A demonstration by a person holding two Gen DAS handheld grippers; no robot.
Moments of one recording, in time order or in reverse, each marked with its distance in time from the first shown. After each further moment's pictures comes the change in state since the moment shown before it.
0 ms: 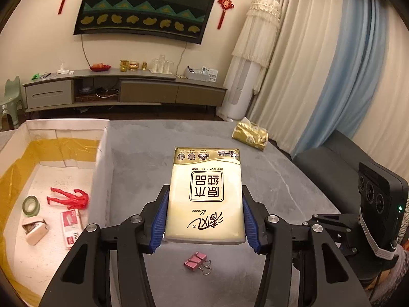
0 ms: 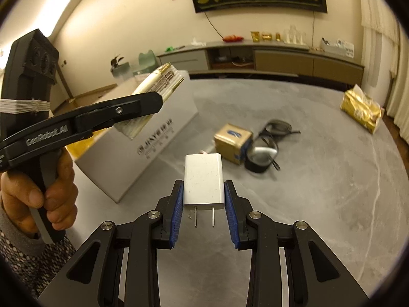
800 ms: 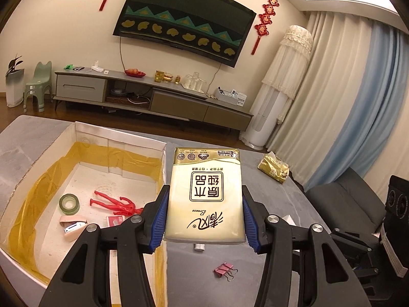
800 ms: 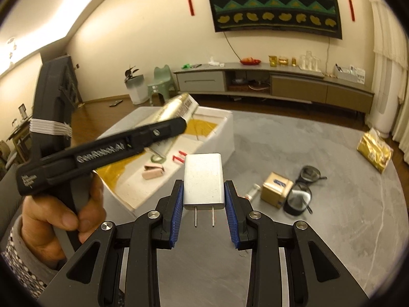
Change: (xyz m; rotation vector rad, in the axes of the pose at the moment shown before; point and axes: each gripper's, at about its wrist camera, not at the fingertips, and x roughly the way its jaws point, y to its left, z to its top) left arm -0.061 0.060 0.022 -0.165 -0.106 0.094; right arm -0.015 0.091 0.058 -0.083 -0.092 0.030
